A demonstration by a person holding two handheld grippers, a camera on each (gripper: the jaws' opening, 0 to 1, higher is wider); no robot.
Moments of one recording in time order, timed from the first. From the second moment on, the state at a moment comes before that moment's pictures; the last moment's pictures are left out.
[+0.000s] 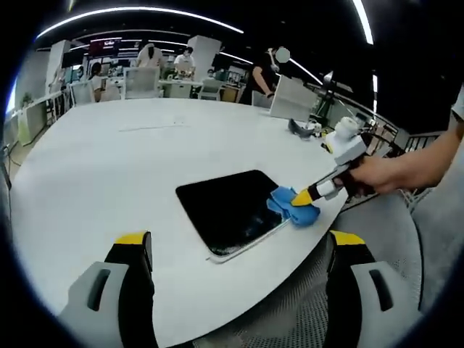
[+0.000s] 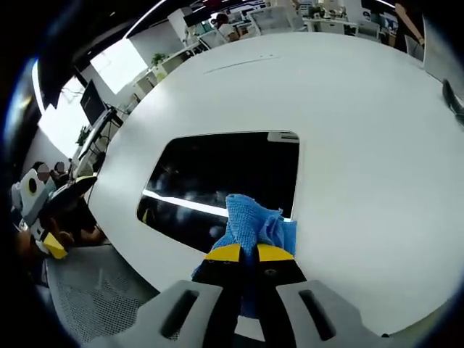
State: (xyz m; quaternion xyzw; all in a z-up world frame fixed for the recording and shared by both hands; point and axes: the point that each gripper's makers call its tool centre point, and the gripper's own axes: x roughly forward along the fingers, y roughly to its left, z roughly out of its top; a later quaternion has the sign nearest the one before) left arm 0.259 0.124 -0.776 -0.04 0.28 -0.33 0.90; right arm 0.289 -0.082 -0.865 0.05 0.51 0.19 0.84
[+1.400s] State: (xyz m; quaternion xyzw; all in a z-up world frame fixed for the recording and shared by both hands) left arm 0.253 0.145 -0.771 0.01 0.25 -0.31 0.92; right arm 0.348 -0.088 -0.867 0.01 0.50 0.19 0.85
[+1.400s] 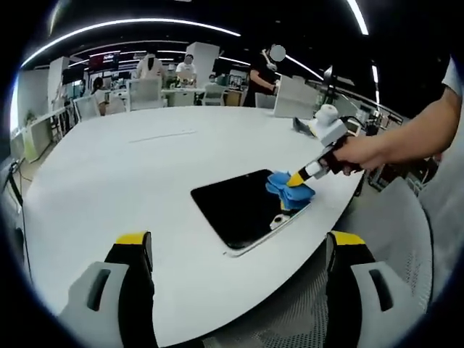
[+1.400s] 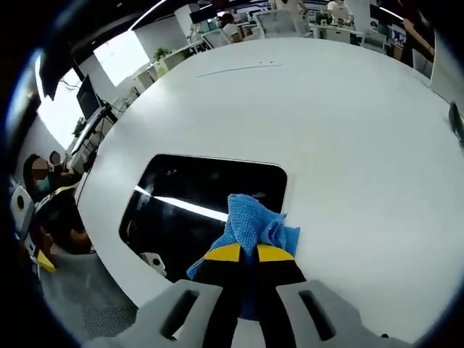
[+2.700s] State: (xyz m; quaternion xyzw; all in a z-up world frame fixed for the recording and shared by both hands) left arm 0.261 0.144 -0.778 0.04 0.24 -0.29 0.92; right arm 0.408 -0.090 -0.865 0.00 0.48 0.19 0.86
